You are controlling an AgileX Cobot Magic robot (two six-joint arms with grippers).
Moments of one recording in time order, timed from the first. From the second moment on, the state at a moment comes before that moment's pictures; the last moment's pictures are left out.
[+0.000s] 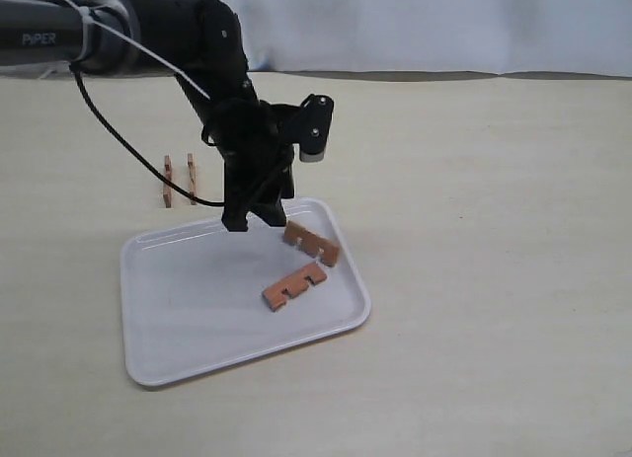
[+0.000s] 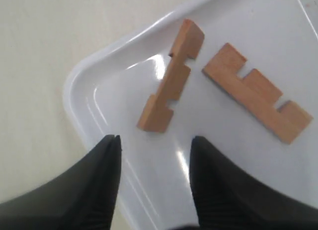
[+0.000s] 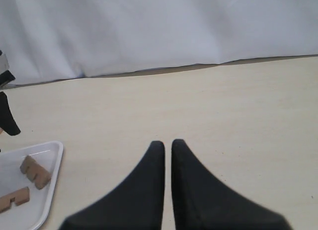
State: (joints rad) left arm -0.52 2.15 -1.62 -0.32 0.97 1.42; right arm -0.21 0.00 0.00 0.01 0.27 0.12
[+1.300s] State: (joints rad) left arm -0.21 2.07 -1.62 -0.03 0.67 0.21; right arm -0.21 0.00 0.00 0.01 0.27 0.12
